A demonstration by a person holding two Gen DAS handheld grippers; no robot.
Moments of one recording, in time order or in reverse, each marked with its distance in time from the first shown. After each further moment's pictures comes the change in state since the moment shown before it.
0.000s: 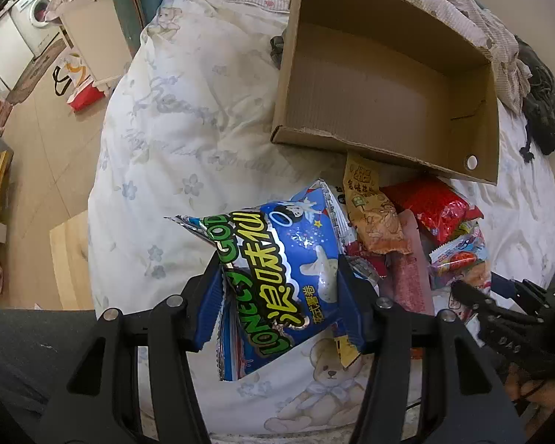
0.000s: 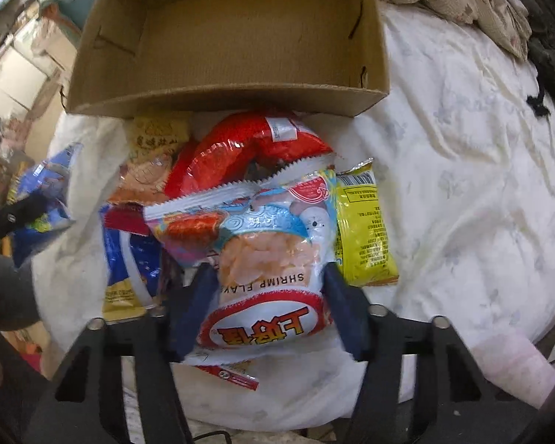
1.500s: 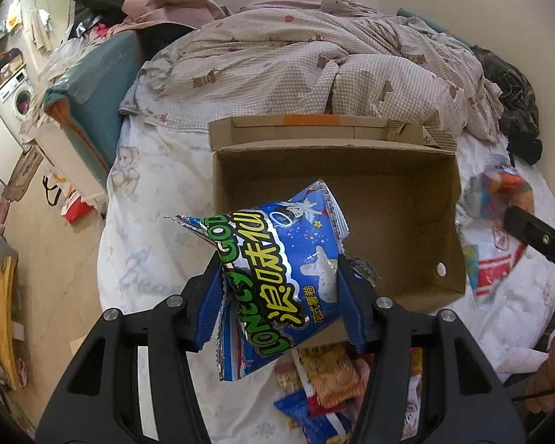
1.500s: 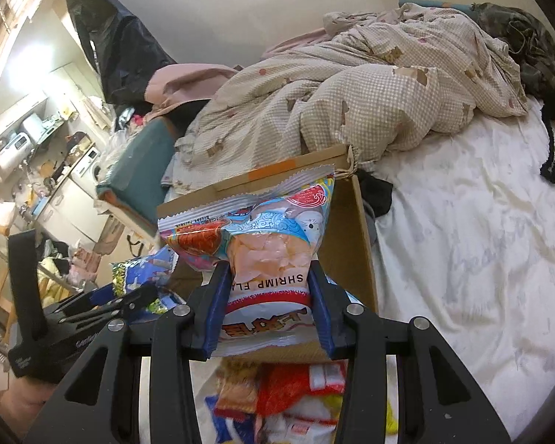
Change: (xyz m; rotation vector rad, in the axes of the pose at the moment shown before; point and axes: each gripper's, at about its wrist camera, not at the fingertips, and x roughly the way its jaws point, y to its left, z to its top) left arm -0.036 -0.073 0.130 0.206 -0.264 0.021; right arm -0.105 -0.039 0.118 0.165 -0.513 0.283
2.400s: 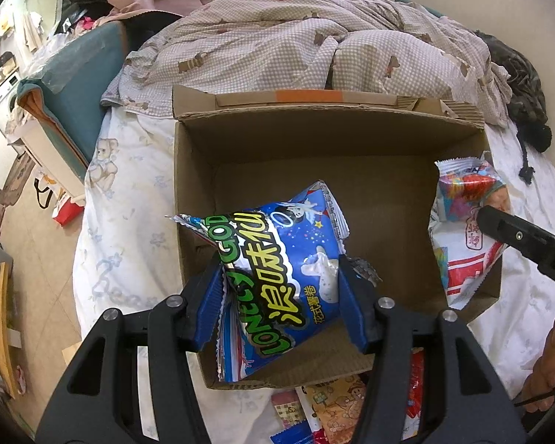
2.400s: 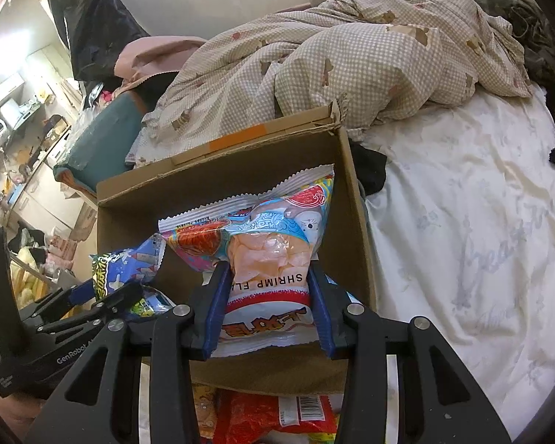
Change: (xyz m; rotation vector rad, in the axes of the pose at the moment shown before) left arm 0.058 -0.005 -0.009 0.022 0.016 -0.002; right arm 0.069 -0.021 -0.011 -0.004 0.083 -0.083
